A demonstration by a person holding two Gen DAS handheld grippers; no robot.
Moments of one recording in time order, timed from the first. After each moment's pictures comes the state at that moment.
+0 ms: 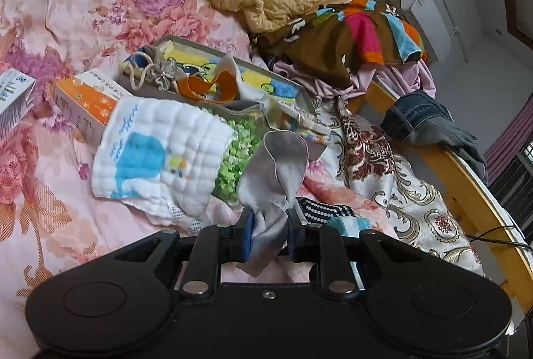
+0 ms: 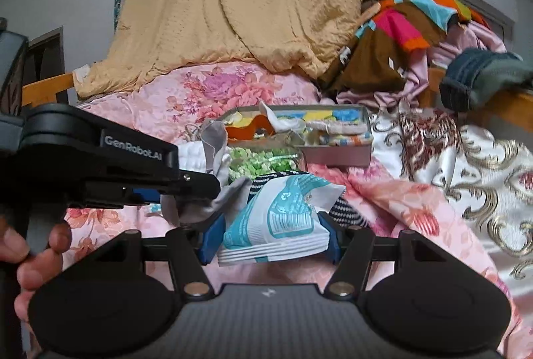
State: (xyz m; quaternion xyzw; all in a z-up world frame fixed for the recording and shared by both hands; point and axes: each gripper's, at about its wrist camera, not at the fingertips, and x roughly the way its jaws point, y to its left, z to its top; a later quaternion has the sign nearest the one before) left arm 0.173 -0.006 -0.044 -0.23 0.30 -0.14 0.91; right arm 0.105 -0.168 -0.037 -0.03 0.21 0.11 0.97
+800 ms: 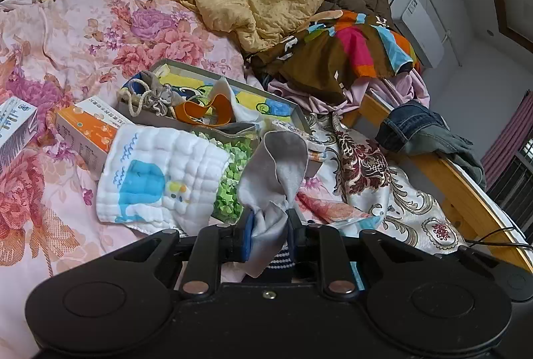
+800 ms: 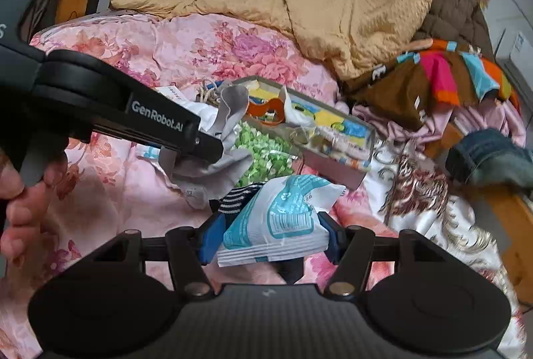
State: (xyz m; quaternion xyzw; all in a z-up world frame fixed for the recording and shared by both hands) left arm 0.166 -0.006 -0.032 -0.22 0.27 -0.14 0.93; right arm 0.105 -0.137 -0.013 -0.23 0.24 0.11 0.93
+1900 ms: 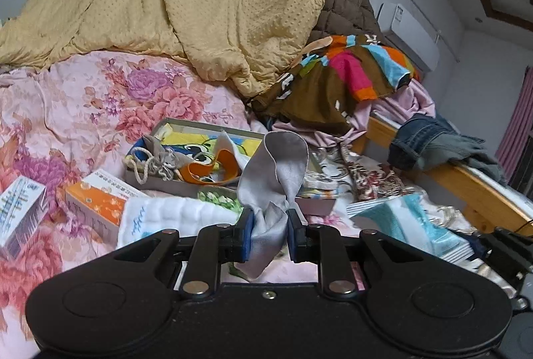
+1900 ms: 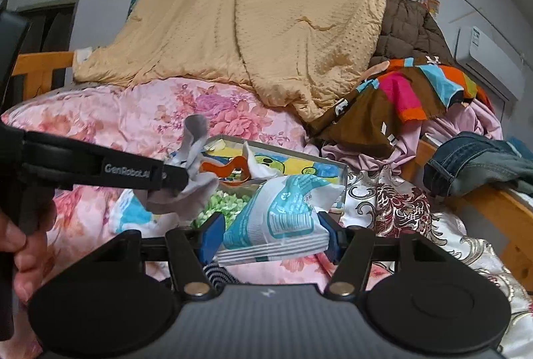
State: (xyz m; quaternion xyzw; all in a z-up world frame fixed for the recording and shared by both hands) left arm 0.178 -0.017 -0.011 -0.13 0.20 -0.11 0.96; right arm 0.126 -0.166 0.003 -0.13 0.15 0.09 0.98
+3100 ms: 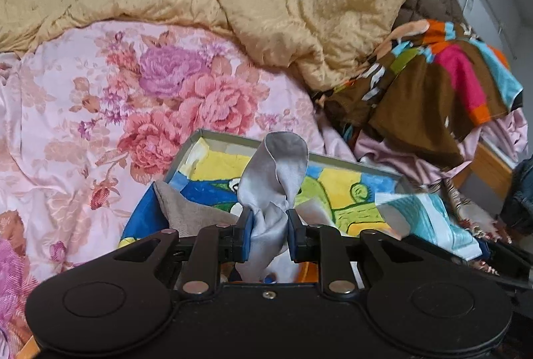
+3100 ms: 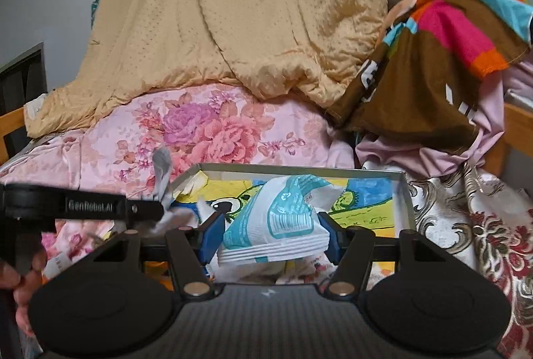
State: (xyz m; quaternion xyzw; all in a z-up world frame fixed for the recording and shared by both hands) left arm 0.433 0.036 -0.027 -0.15 0.27 -0.04 0.95; right arm 0.403 -0.180 -0.007 -0.01 0.21 0.14 0.97
